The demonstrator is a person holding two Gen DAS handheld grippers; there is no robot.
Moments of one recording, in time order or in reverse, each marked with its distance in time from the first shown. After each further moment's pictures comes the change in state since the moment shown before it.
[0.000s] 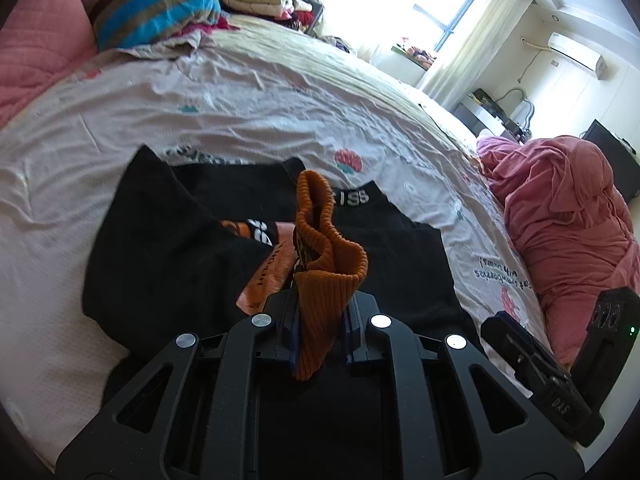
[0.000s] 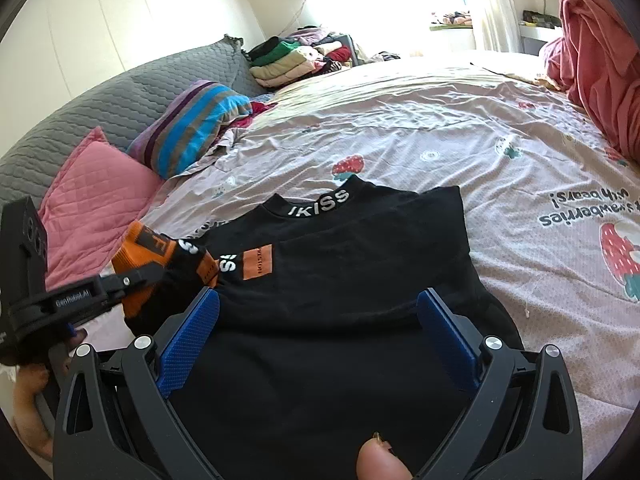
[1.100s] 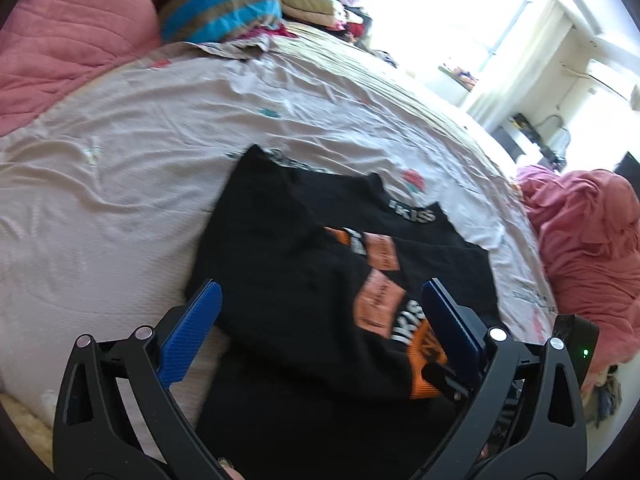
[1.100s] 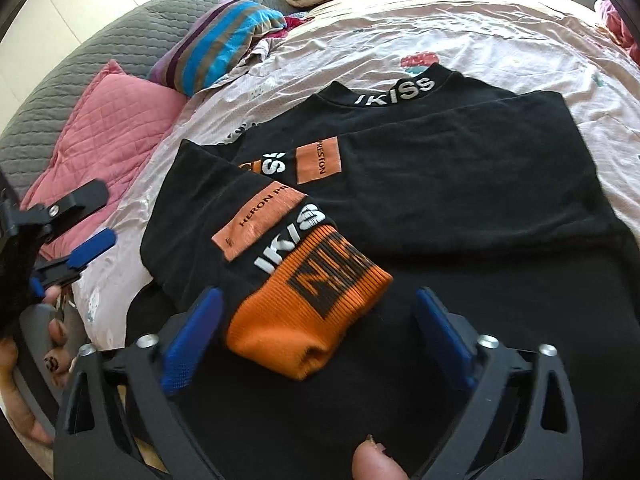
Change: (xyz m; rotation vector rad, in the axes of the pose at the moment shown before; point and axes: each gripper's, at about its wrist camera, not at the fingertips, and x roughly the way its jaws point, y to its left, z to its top) left arm -0.035 0.065 0.001 -0.100 -0.055 0.148; right arm 0.086 0.050 -0.037 -0.025 0.305 0.131
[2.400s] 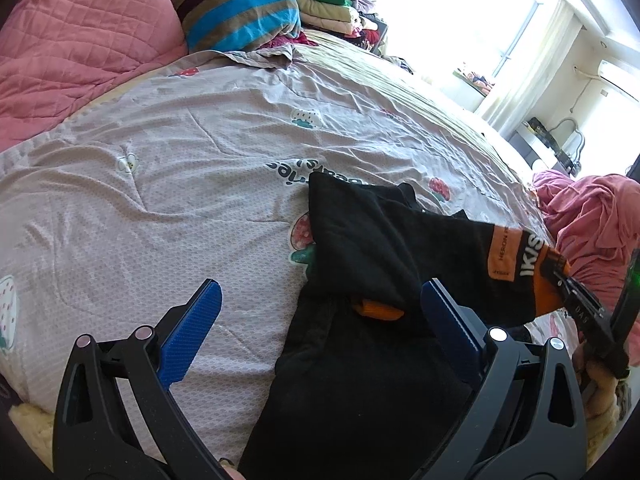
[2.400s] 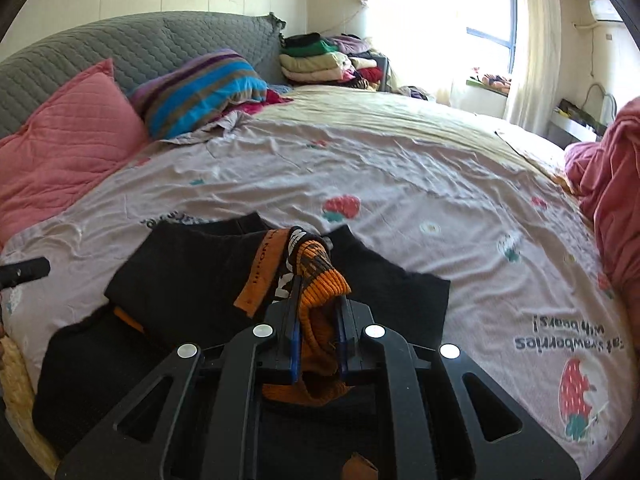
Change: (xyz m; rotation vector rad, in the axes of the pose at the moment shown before) left arm -0.013 0.022 0.003 0.010 -0.020 0.055; right arm -0.068 -0.034 0.064 -0.295 -0.292 -0.300
